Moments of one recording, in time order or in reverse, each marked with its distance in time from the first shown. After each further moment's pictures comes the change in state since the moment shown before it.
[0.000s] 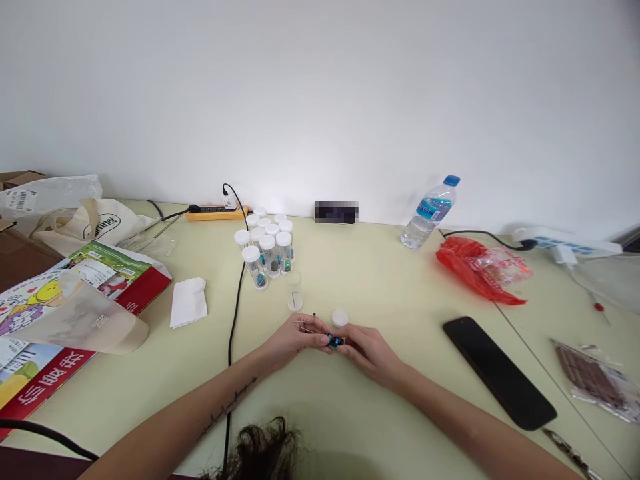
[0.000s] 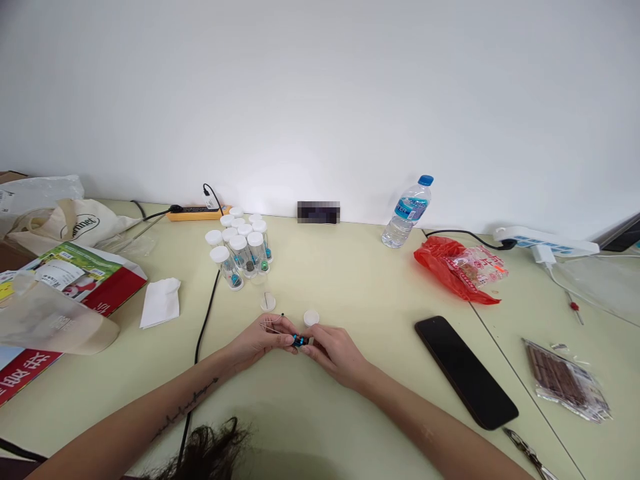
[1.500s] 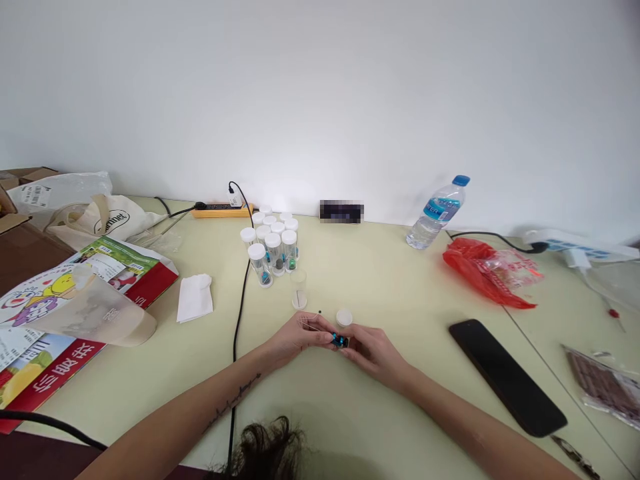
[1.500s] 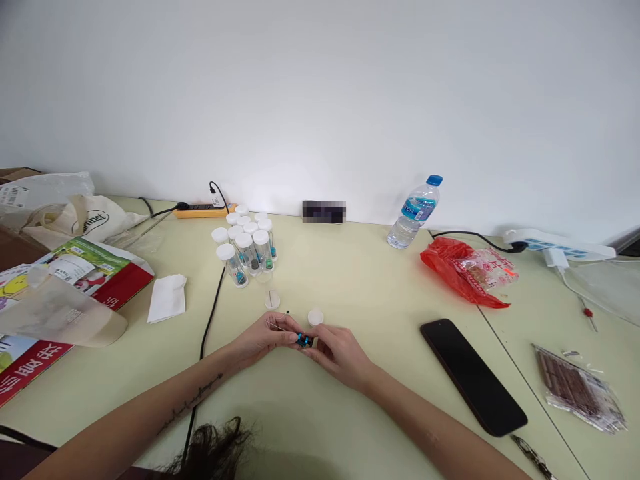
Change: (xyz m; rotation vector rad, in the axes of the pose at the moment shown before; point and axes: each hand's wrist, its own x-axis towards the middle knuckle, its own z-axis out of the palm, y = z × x) left_hand 0.000 0.001 -0.001 -0.033 -0.029 0.044; right_hand -0.001 0.000 0.000 0.005 0.001 0.010
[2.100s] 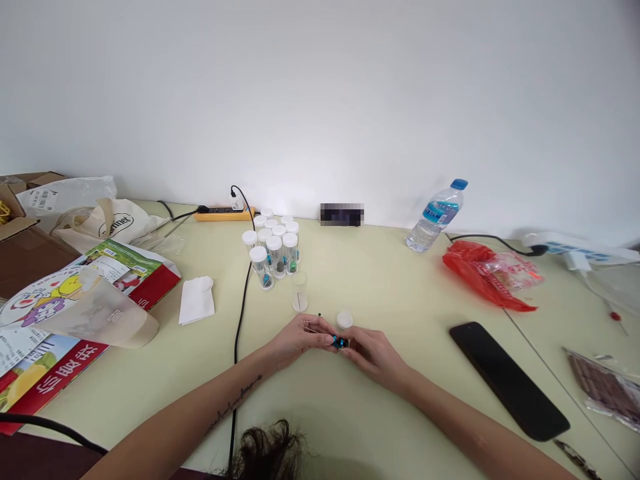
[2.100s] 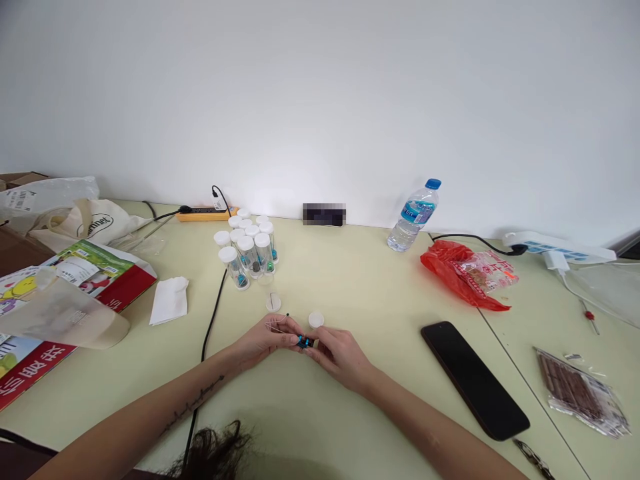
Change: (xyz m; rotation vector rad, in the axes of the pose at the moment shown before) left_hand -0.001 0.000 0.001 -0.001 0.013 -0.010; right_hand 0.001 -0.001 0.000 0.010 0.009 0.015
